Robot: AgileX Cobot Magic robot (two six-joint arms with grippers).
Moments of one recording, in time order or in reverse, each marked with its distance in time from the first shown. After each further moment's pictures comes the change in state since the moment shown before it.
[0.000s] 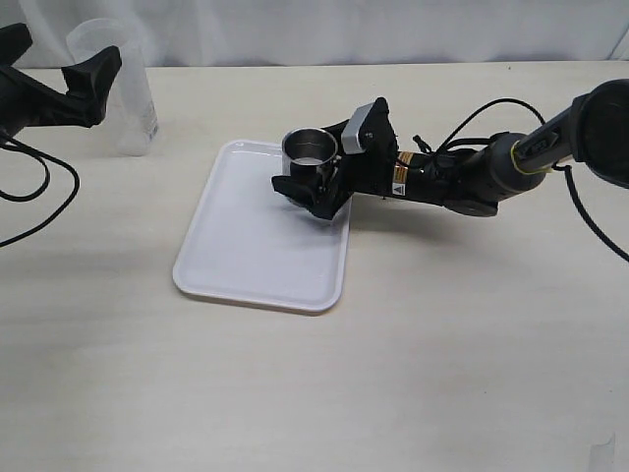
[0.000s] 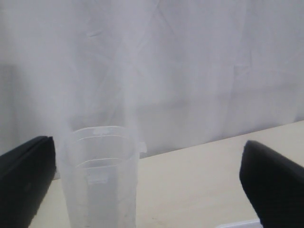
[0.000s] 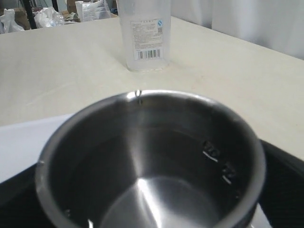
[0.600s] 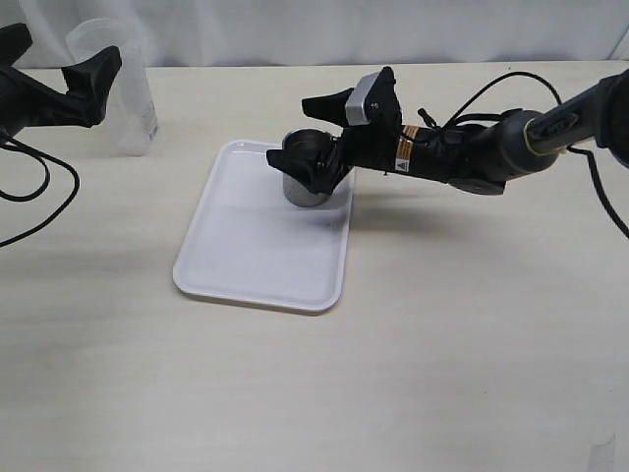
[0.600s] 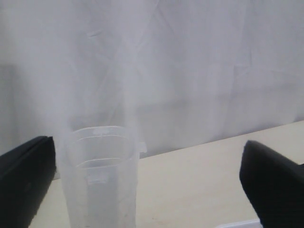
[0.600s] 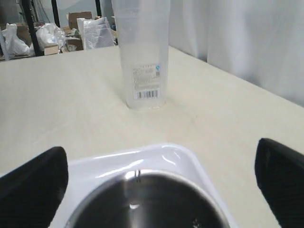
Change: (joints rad) left arm 0.000 0.000 0.000 0.000 0.000 0.000; right arm 0.000 -0.081 0.000 -0.004 -0.012 0.046
